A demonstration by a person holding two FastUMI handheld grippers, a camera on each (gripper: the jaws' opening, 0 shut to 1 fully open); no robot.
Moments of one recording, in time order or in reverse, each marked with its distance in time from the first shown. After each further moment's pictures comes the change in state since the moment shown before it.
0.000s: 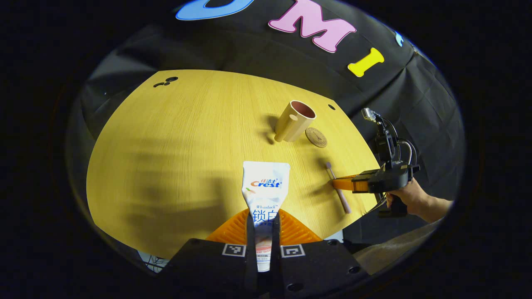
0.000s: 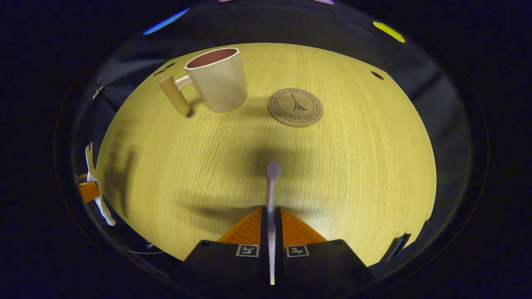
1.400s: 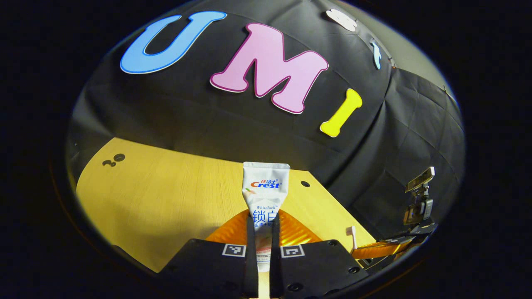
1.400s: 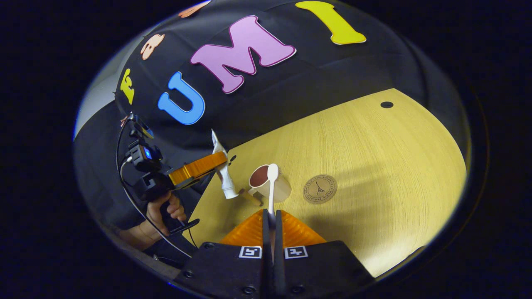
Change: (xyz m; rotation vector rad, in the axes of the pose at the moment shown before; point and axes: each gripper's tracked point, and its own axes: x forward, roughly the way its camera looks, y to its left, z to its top) left arm 0.079 -0.127 0.247 0.109 -0.505 -0.139; right arm -0.137 -0.029 0.108 0.304 -0.503 0.542
